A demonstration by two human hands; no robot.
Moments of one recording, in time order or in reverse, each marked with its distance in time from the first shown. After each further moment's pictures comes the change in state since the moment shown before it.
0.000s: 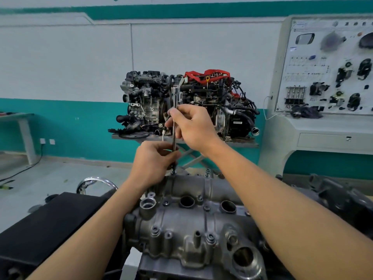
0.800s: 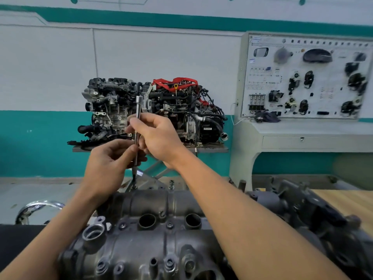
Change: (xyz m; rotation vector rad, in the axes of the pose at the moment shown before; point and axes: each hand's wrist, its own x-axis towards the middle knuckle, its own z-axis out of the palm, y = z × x) left_hand 0.024 -0.009 0.009 -0.297 -0.003 0.247; right_hand 0.003 0.009 -0.011 0.223 -0.043 0.130
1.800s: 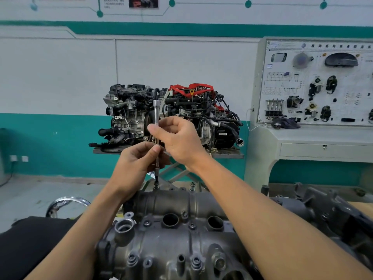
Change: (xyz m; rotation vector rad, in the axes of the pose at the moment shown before) left_hand 0.000 0.001 -0.001 -0.154 -0.092 -0.098; right_hand -0.007 0.000 0.005 -0.106 0.116 -0.058
